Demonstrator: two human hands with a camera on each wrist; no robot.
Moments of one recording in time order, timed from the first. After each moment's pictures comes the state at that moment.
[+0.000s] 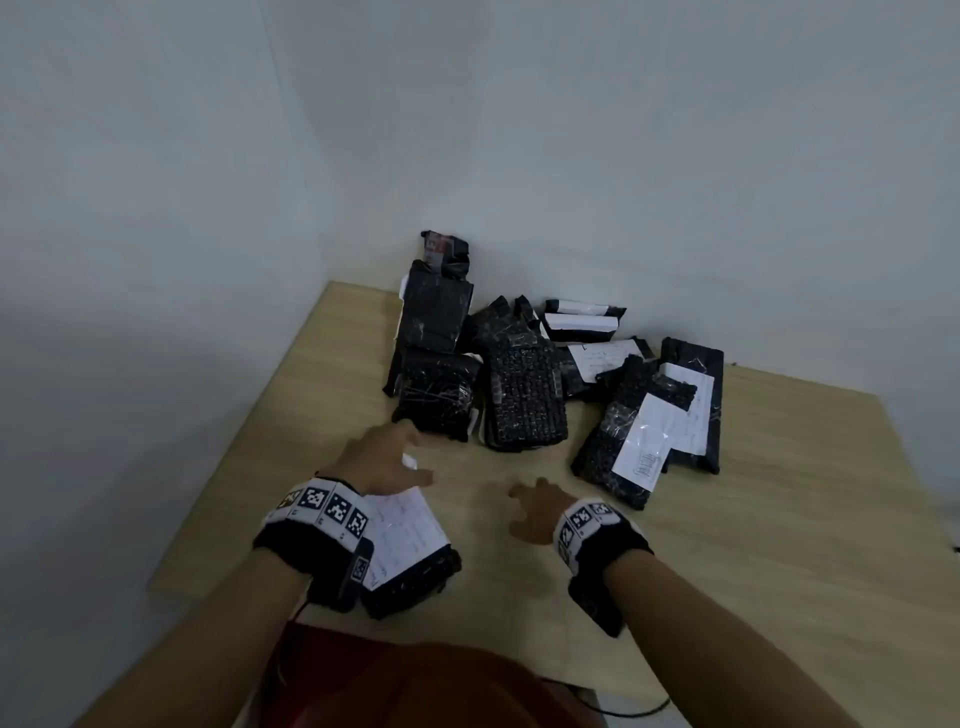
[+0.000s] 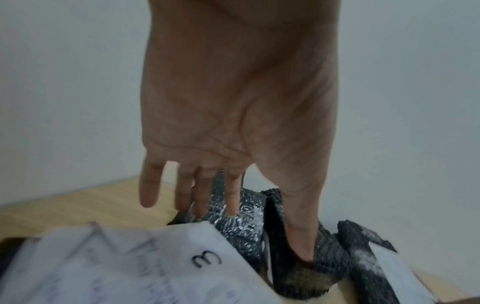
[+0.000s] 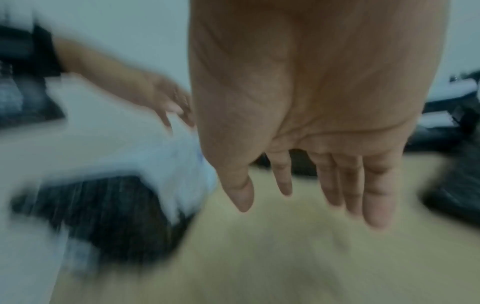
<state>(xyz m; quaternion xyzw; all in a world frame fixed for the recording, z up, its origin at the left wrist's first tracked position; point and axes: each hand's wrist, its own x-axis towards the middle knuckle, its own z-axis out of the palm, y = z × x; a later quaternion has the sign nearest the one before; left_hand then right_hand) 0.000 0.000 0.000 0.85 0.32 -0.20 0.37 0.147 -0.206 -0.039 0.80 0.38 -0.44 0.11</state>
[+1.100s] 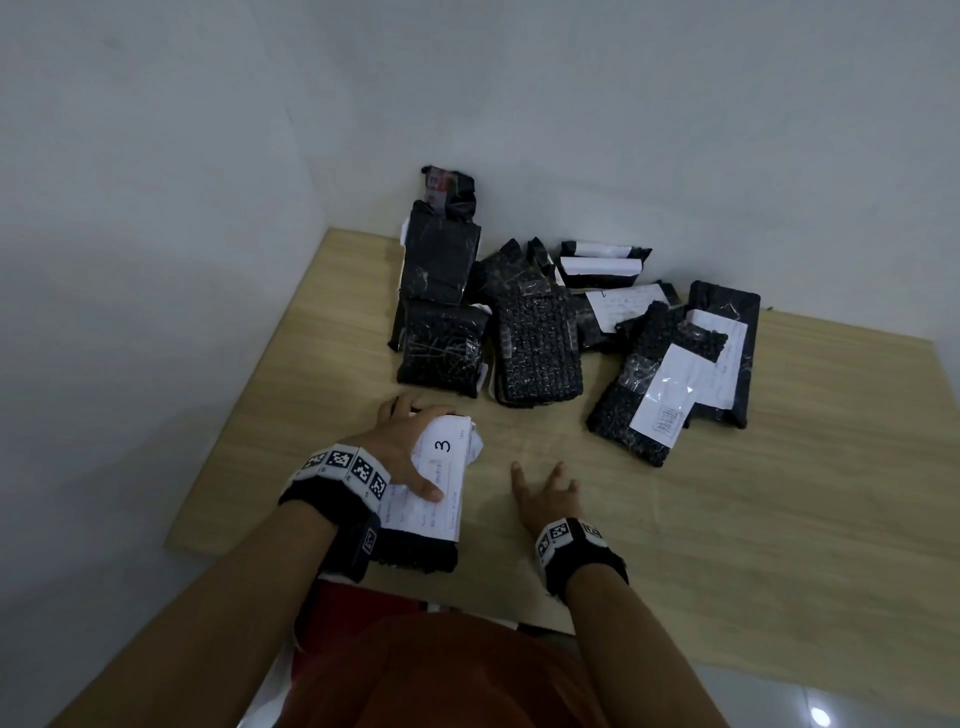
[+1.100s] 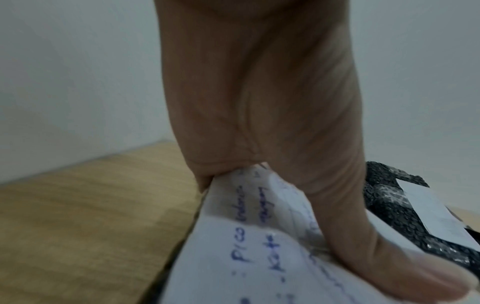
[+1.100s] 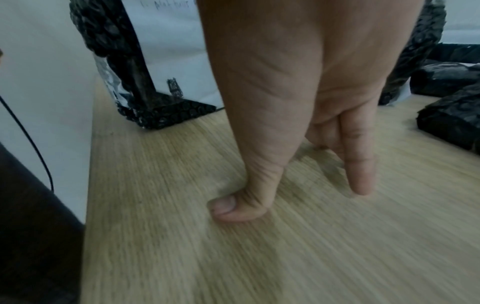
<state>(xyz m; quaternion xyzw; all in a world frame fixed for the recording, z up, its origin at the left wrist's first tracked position) 0.016 0.030 -0.008 0.88 0.20 -0.24 0.35 0.142 -0.189 -0.092 0.85 0.33 -0.36 0.22</state>
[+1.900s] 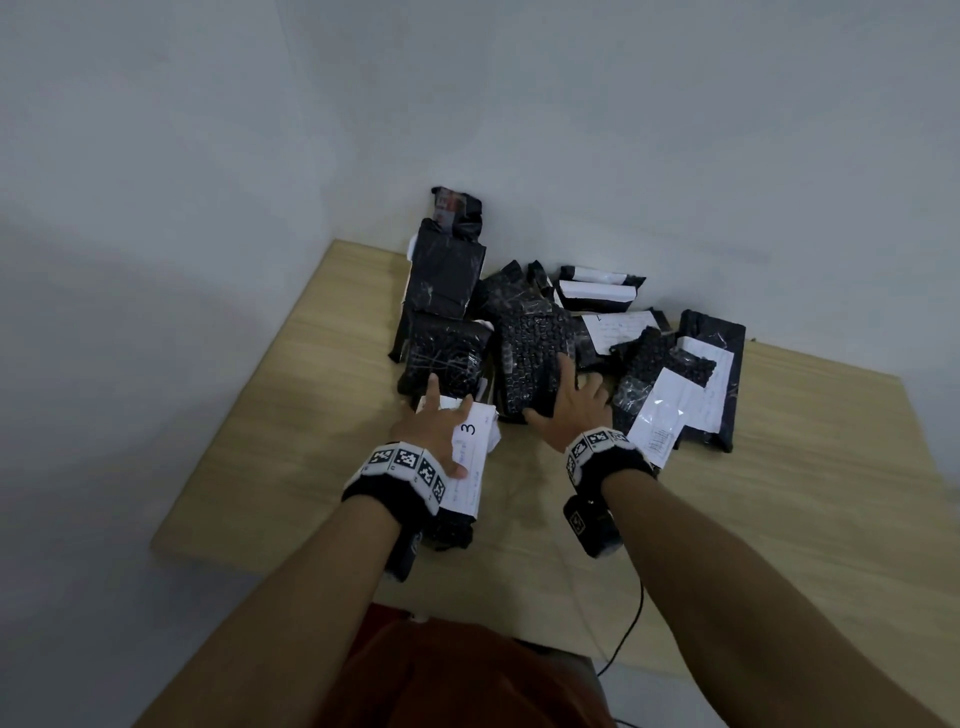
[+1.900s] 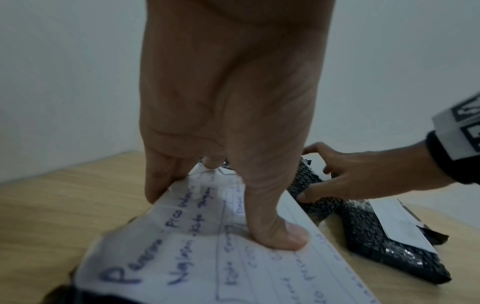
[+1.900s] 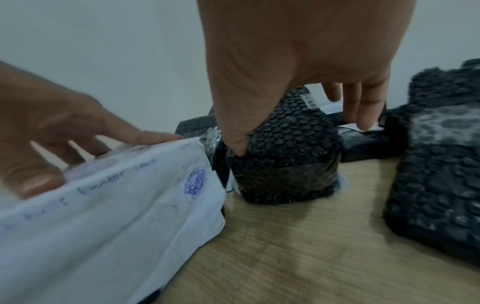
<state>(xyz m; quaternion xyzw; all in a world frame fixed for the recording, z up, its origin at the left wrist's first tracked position) 0.097 -0.023 0.027 0.93 0.15 -0.29 0.19 0.235 -0.193 0.005 0.97 0.19 -0.12 -0.04</state>
